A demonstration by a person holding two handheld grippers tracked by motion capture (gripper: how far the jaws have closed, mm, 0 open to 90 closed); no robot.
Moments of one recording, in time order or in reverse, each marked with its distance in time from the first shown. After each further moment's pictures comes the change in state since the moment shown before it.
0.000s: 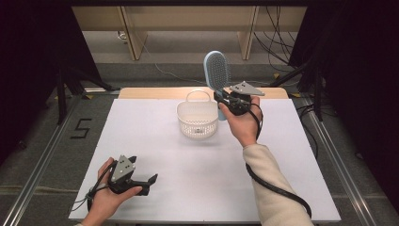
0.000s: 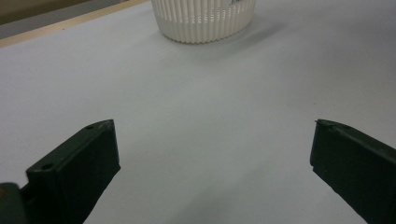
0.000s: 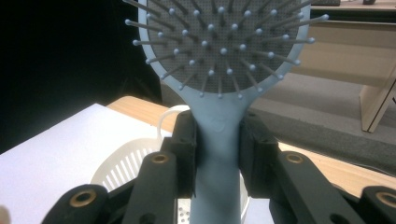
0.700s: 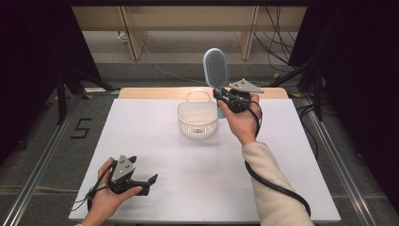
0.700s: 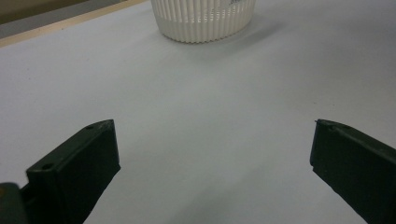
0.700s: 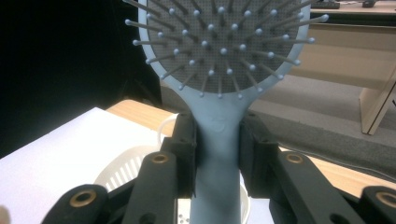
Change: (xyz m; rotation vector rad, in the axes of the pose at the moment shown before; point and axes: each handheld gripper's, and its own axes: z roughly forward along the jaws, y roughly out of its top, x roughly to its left) left arm 0.000 0.000 0.000 0.001 -0.001 0.000; right arm 0.000 0.006 0.003 -0.006 -0.001 -0.003
